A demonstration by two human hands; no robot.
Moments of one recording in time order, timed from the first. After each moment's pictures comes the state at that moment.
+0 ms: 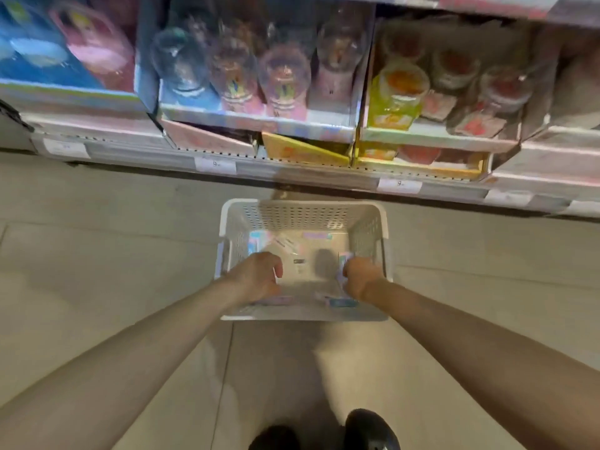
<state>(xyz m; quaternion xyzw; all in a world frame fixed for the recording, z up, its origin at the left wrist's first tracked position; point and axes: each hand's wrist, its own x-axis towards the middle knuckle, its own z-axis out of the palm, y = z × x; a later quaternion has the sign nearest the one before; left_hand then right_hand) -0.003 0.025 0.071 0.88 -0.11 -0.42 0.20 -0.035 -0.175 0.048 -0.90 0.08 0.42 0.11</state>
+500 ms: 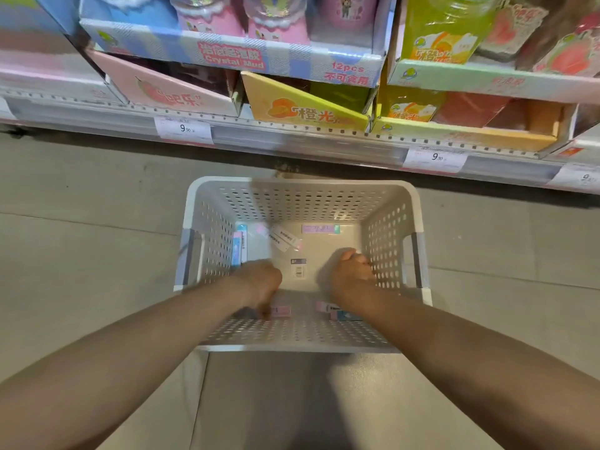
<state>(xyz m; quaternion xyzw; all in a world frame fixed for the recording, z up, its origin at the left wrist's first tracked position) 0.012 0.012 -0.055 0.85 -0.20 -0.48 0.03 -0.014 -0.147 -0.073 -0.89 0.18 0.42 0.04</state>
